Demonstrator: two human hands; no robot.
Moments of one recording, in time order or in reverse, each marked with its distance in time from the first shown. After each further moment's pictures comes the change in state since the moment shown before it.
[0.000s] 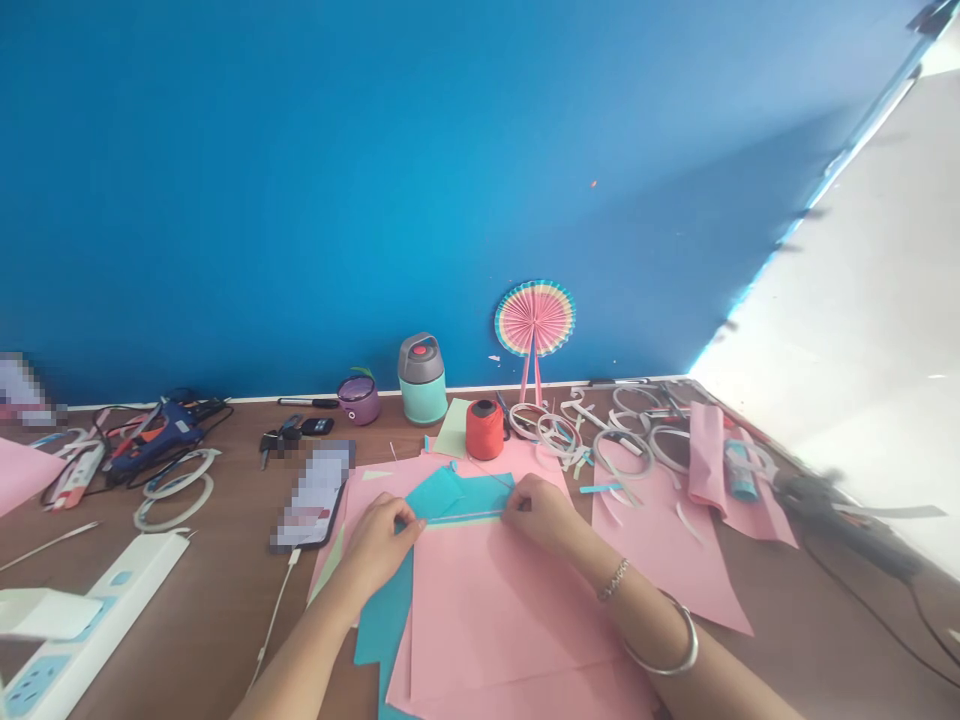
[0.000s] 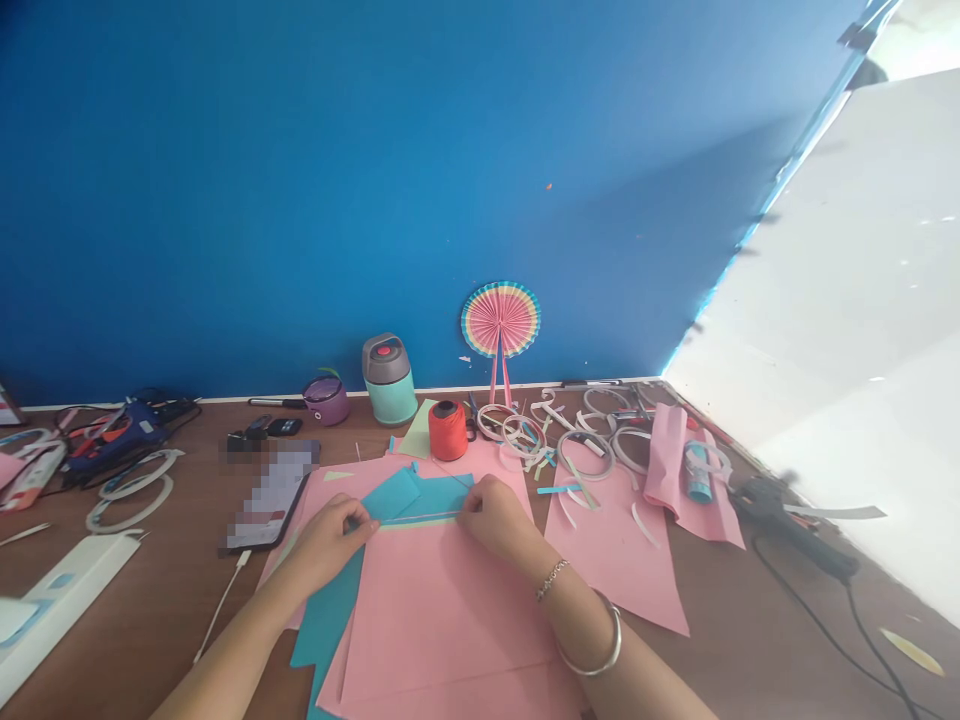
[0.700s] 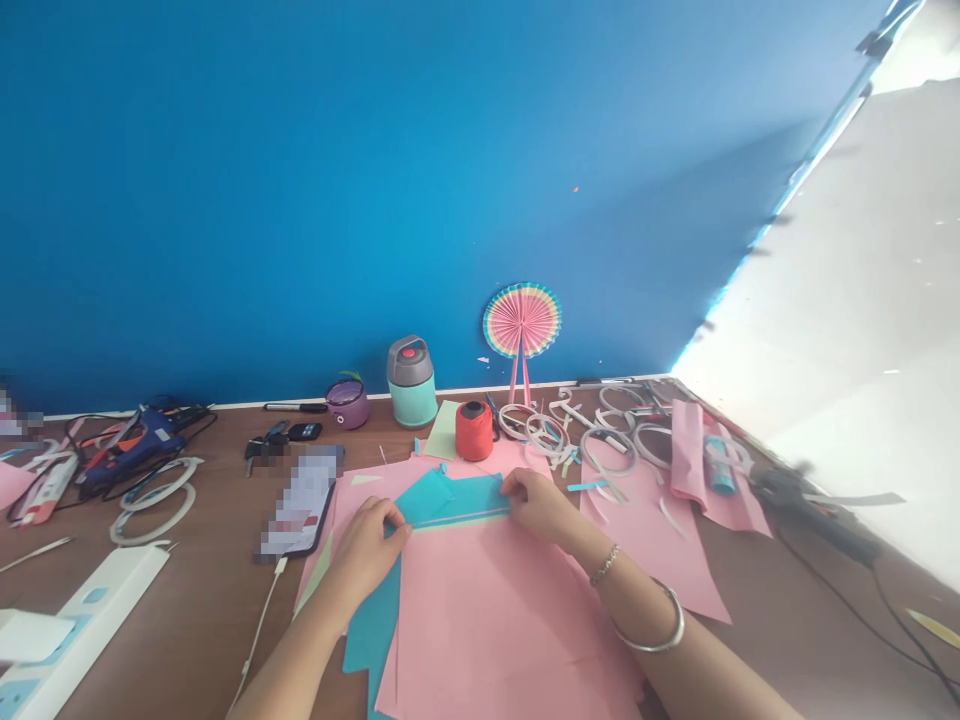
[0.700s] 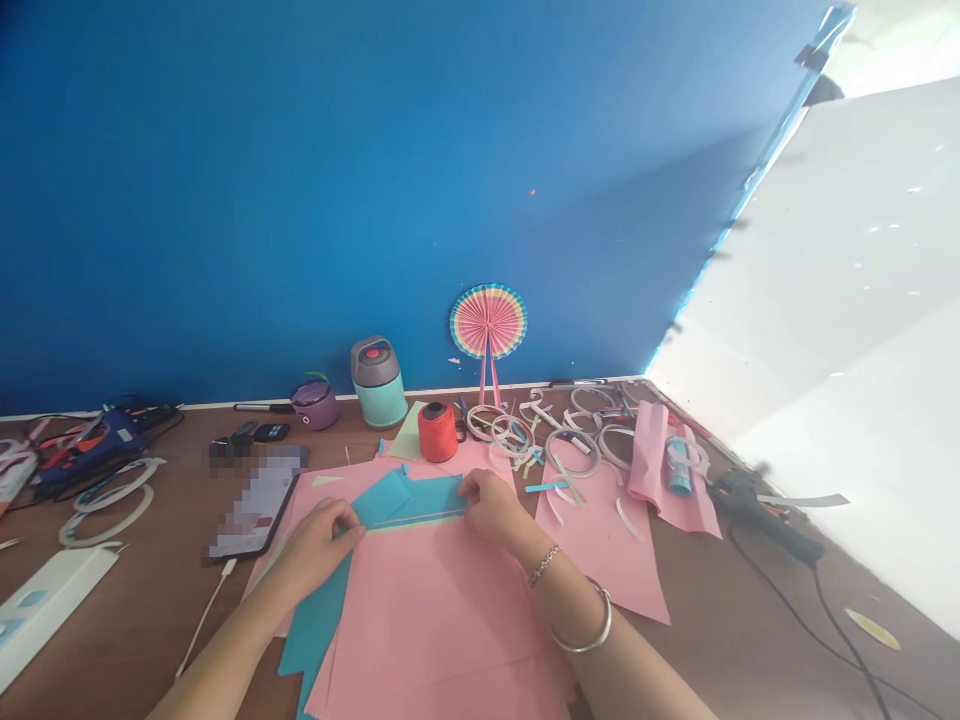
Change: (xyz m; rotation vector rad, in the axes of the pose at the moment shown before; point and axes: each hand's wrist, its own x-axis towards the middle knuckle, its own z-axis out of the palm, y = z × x) left_hand 0.000 0.001 -0.001 0.020 0.040 0.003; right_hand 0.002 -0.003 -0.015 0.083 -0.016 0.085
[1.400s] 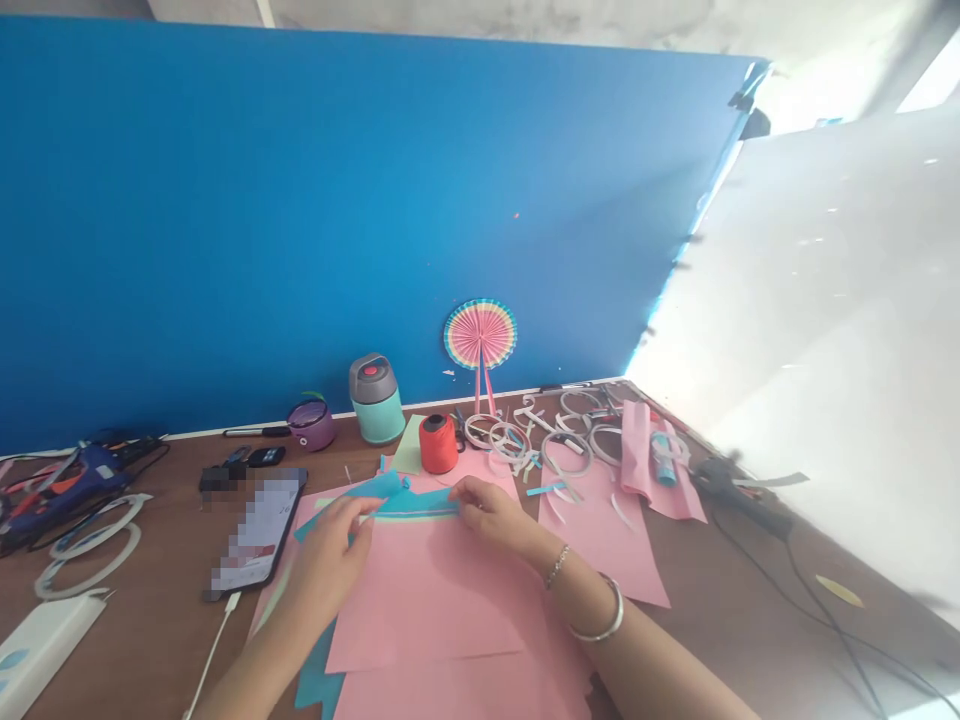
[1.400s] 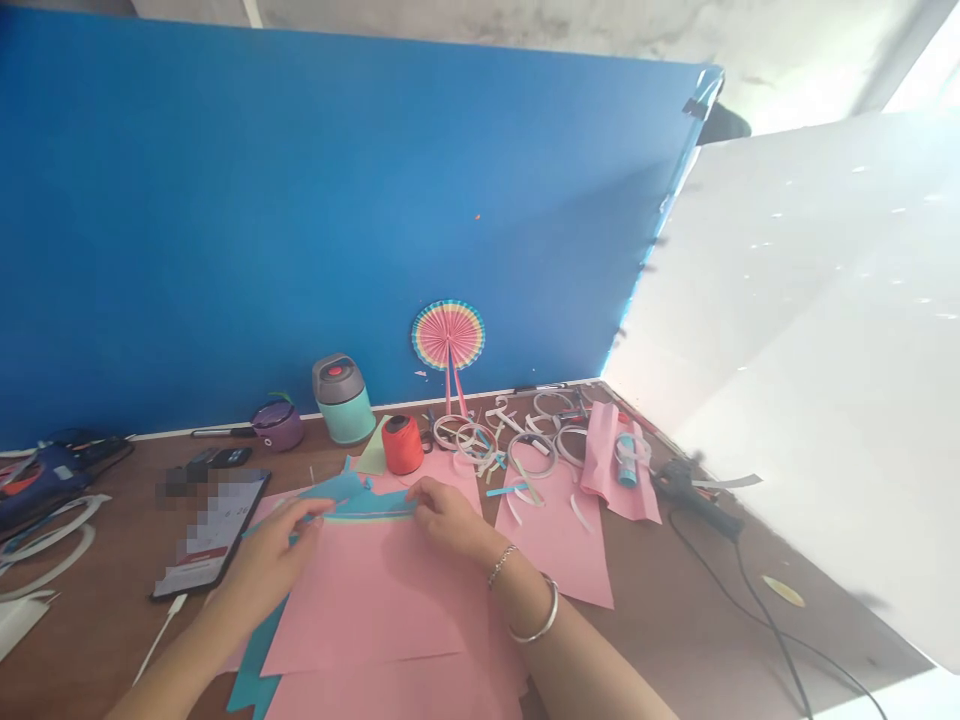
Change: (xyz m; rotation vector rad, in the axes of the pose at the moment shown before) left_hand -0.003 0.030 -0.010 0.004 0.067 0.112; right_hand 0.001 0.014 0.009 0.331 -0.144 -0.276
